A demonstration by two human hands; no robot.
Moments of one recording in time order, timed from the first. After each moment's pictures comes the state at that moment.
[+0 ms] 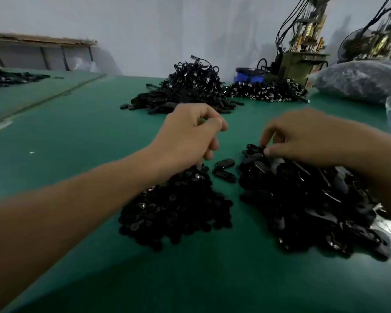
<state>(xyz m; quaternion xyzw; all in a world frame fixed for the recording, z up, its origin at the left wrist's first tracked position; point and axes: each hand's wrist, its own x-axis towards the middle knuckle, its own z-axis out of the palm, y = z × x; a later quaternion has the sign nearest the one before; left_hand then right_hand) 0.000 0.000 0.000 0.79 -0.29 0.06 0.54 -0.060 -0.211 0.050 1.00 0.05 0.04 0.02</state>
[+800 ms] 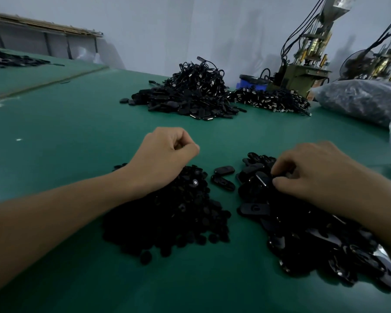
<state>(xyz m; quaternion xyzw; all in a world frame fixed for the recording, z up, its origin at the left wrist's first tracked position) 0.017 0.024 -0.042 0.81 -0.24 0.12 0.52 -0.080 -0.217 0.021 1.00 0.03 0.08 0.00</state>
